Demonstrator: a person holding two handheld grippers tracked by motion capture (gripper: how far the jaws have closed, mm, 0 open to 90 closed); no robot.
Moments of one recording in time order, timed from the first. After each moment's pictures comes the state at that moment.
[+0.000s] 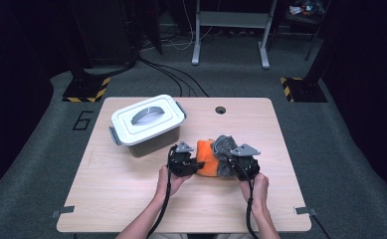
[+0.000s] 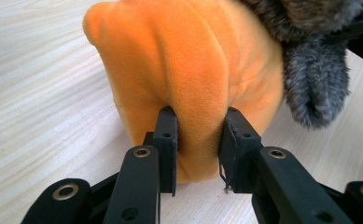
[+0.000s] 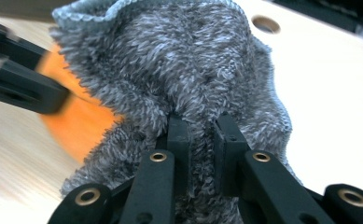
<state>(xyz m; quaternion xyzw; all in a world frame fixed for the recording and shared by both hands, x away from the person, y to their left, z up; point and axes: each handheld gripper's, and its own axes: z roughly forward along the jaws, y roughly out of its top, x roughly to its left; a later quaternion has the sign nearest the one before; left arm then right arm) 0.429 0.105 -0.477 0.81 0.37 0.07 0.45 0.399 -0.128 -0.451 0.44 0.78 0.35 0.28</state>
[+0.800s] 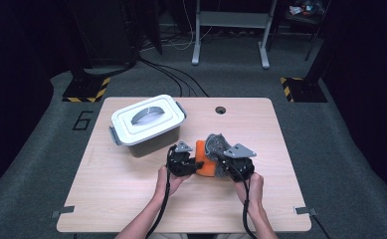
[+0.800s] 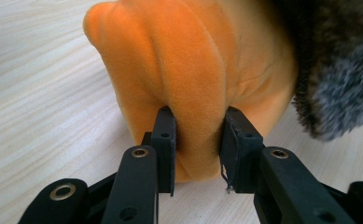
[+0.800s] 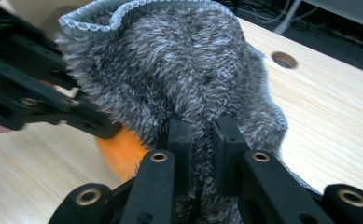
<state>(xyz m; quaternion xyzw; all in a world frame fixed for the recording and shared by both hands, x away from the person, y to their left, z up) 0.430 0.108 -0.479 0.81 0.38 0.07 0.44 0.385 -0.101 -0.430 0.38 0.79 0.38 0.28</state>
